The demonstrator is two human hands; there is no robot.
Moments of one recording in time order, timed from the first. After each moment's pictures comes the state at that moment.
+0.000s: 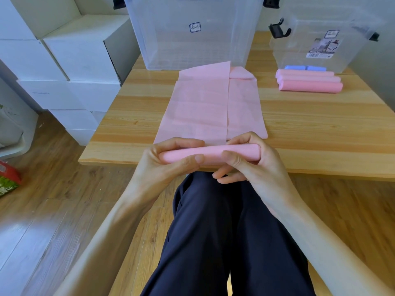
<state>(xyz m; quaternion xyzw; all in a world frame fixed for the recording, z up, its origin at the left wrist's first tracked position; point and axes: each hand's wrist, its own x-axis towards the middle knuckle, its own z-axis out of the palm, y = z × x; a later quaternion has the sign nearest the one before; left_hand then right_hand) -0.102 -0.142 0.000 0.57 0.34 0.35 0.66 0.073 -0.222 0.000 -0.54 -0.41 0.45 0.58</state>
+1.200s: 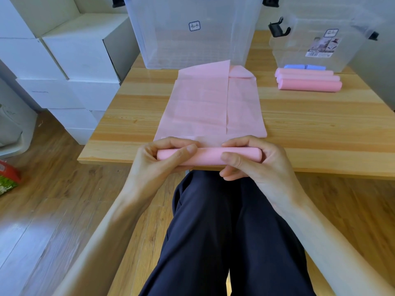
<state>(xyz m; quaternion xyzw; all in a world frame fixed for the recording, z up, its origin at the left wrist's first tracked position) -0.101 -0.141 -0.001 0.56 0.36 0.39 0.64 0.078 -0.225 0.003 -0.55 -0.41 0.43 0.59</state>
